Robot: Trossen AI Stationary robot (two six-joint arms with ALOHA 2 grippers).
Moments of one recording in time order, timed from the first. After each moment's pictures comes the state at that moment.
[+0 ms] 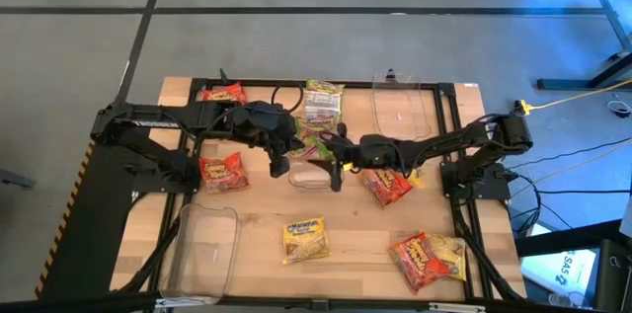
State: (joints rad) left arm 0.00 1.34 1.34 -0.63 -0.09 -0.18; right arm 0.05 1.62 0.86 0.60 0.14 -0.01
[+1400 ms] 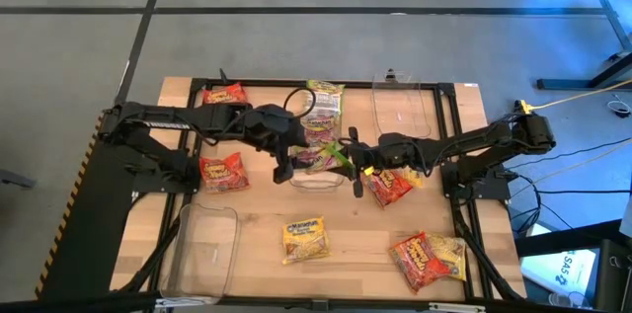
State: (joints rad) left arm 0.00 1.41 1.35 -0.61 0.05 -0.15; right arm 0.05 1.42 0.74 0.52 -0.01 -0.03
